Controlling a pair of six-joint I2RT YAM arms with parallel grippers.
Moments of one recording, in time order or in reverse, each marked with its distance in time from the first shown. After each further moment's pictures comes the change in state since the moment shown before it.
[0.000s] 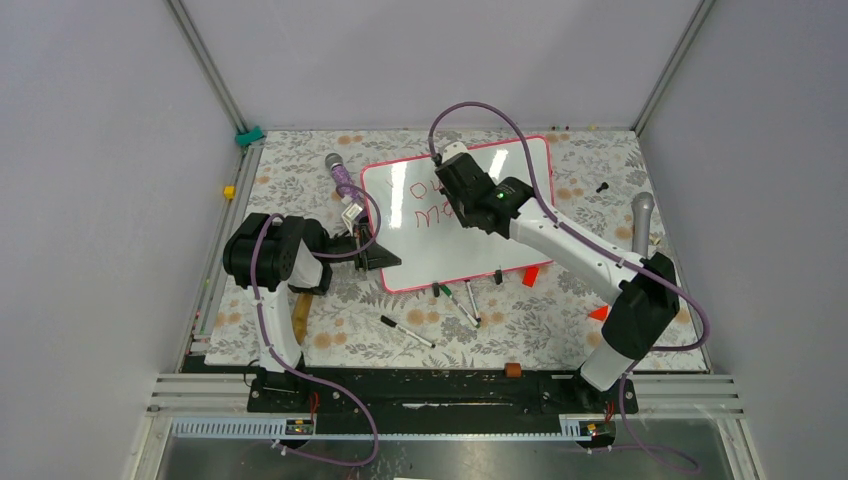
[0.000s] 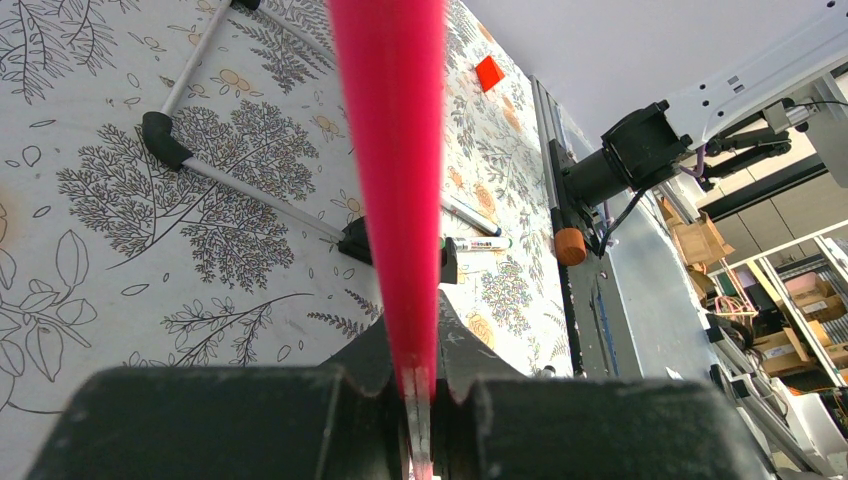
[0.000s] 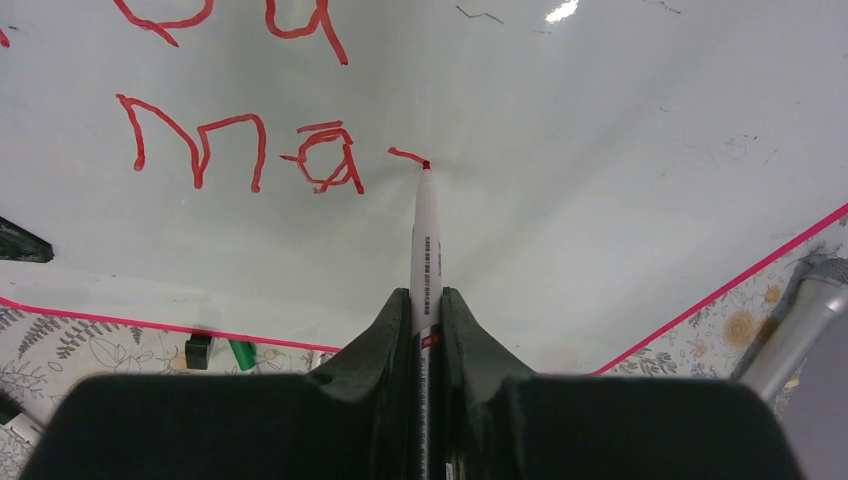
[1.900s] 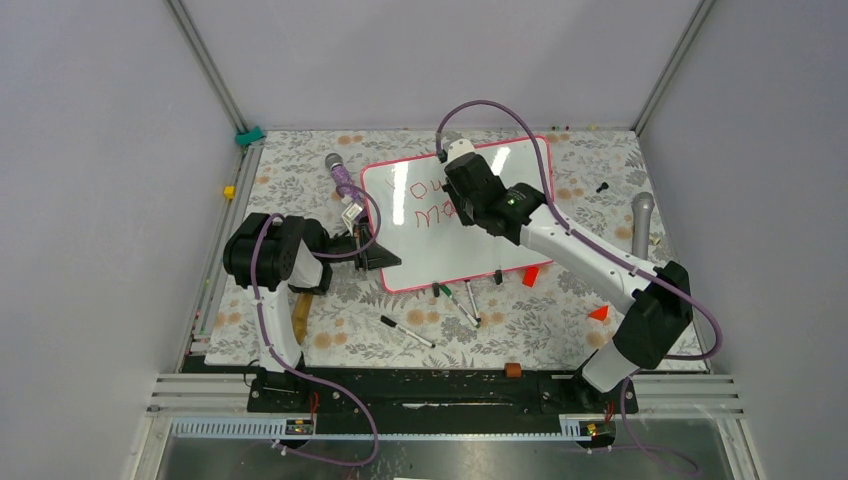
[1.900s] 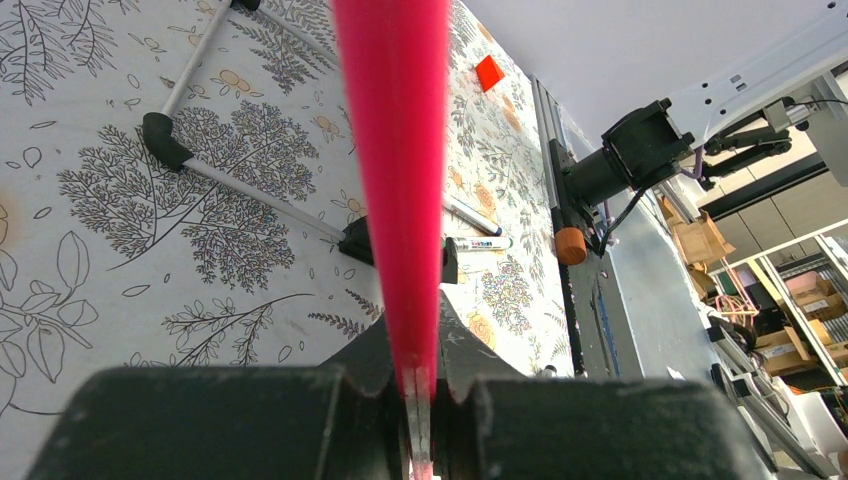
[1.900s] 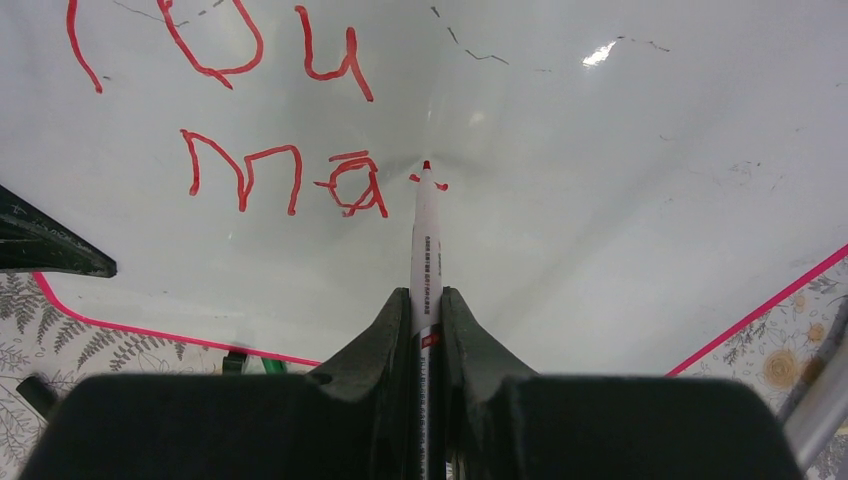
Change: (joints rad) left arm 0.000 0.003 0.002 0.003 0.000 0.000; right arm -0.010 -0.073 -0.079 0.125 -0.060 0.001
